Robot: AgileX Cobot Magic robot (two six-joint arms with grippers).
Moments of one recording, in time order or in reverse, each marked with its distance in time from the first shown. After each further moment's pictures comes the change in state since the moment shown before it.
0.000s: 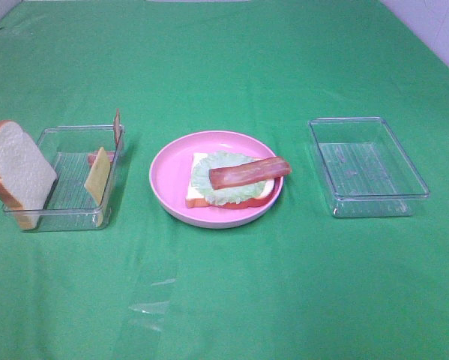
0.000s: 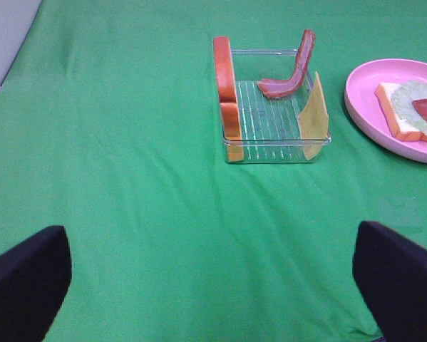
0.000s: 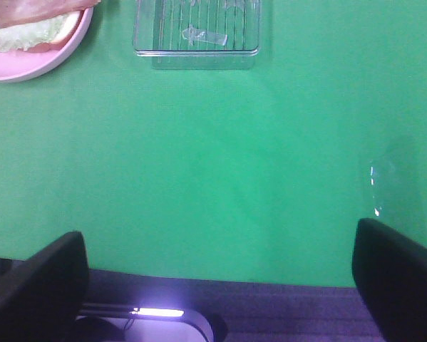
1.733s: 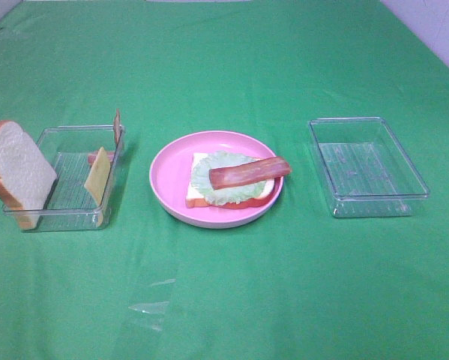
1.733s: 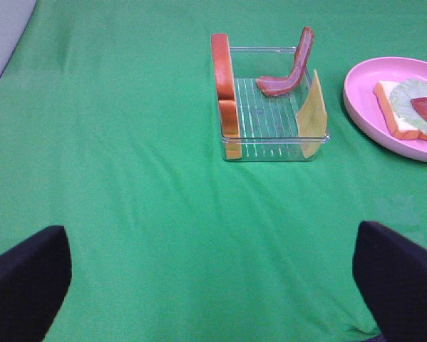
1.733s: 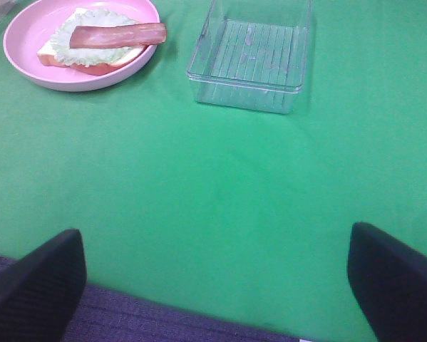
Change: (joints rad) left arm 0.000 0.007 0.000 -0.004 0.000 -0.003; right arm 0.220 -0.687 0.394 -0.048 -0.103 0.067
